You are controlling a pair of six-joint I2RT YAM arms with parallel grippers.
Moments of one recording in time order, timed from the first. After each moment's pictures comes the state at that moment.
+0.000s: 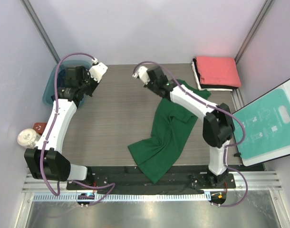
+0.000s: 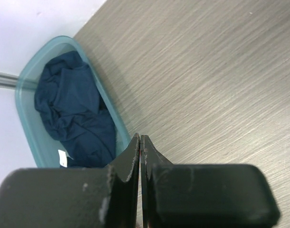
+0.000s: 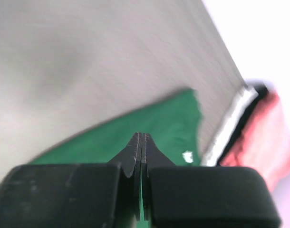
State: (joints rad) left arm -0.09 1.37 1.35 -0.56 0.15 0.62; right arm 0.66 1.92 1.66 -0.45 0.27 -0.51
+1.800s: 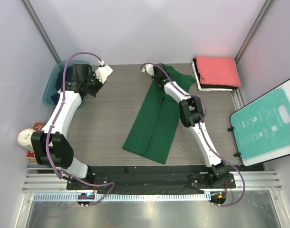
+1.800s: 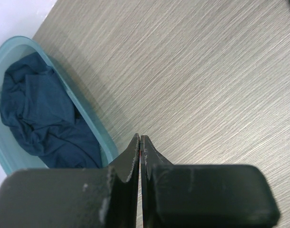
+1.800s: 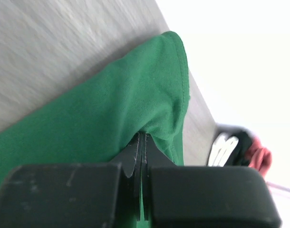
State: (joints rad) left arm -0.09 1.52 1.40 -0.60 0.21 0.68; right arm 0.42 2.80 2.46 -0.20 0.42 -0.83
